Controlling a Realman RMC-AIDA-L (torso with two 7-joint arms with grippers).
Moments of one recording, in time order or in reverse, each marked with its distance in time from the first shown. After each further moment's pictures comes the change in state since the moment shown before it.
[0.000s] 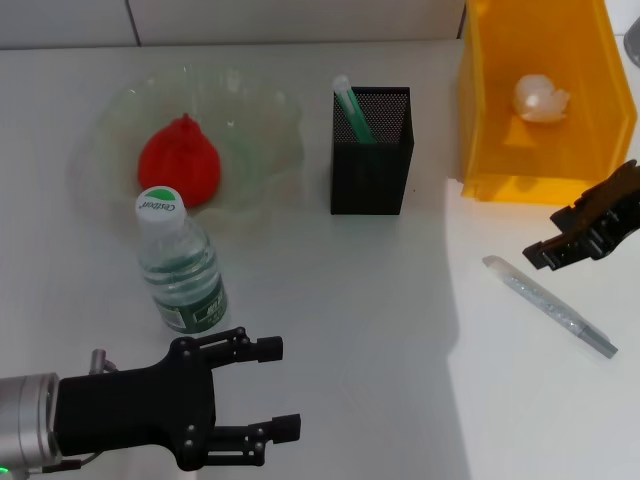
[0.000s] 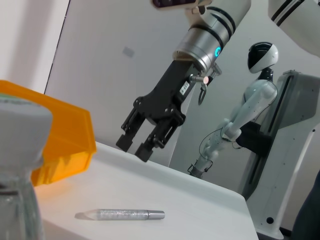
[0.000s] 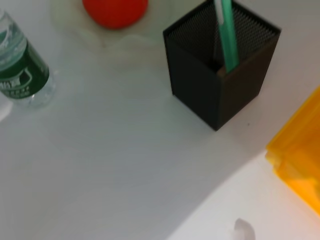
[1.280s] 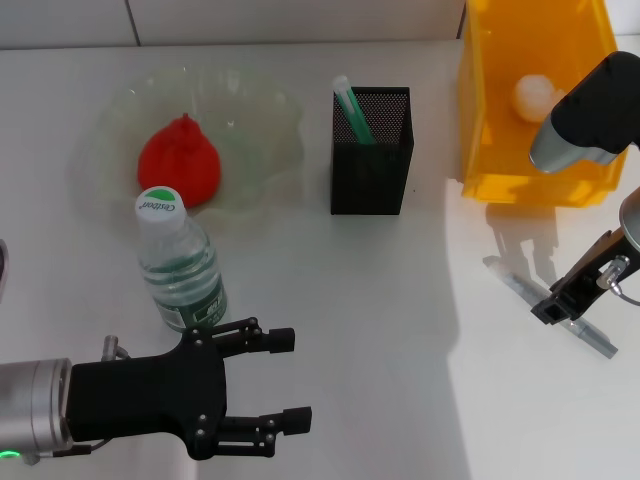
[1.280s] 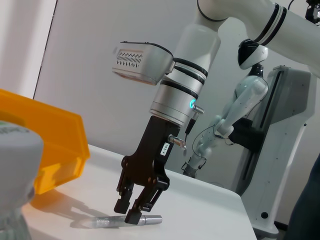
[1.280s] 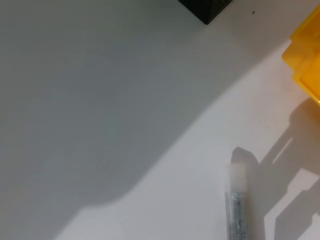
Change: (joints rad) left arm -0.035 -0.003 0.007 -0.001 0.002 -0.006 0.003; right arm 0.011 -0.002 -0.270 0.267 -0.162 0.211 0.133
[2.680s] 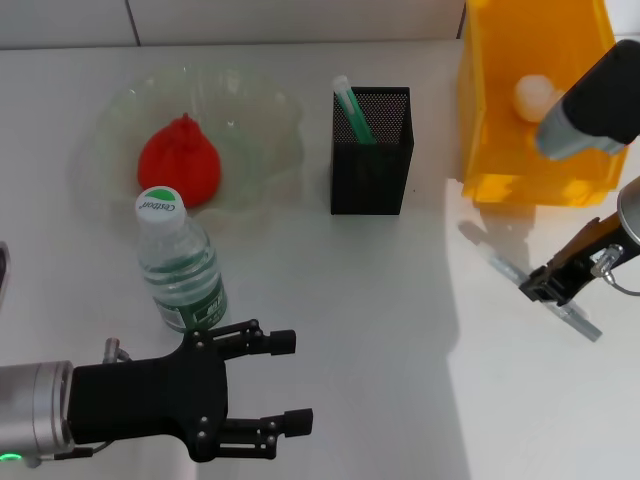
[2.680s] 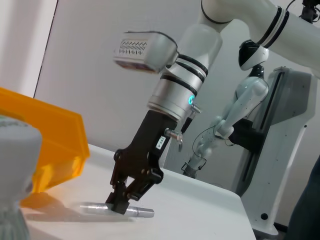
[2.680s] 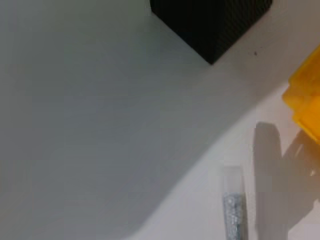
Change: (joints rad) left arm 0.001 -0.002 0.000 -0.006 0.000 -0.002 0.001; right arm -0.031 -0.002 0.032 -0.027 0.072 0.048 -0.055
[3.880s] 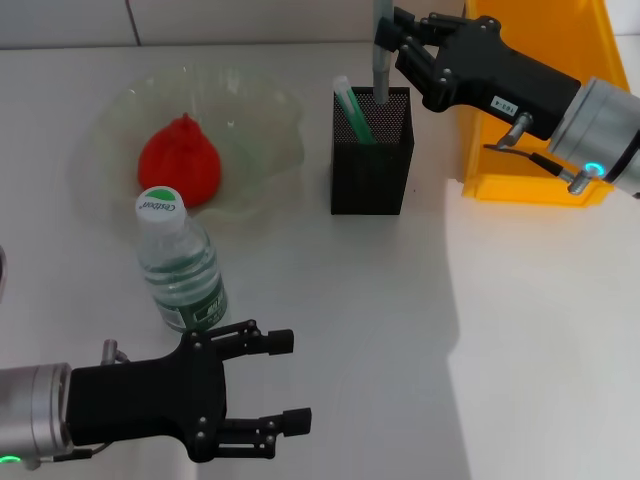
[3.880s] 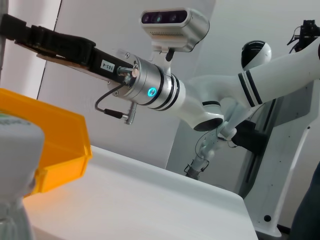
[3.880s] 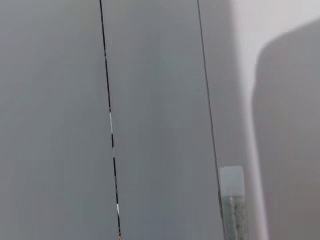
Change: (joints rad) left arm 0.007 -0.002 -0.007 -0.002 0.000 0.000 0.008; right arm 0.155 0.008 0.399 1.029 1.468 0.241 -1.595
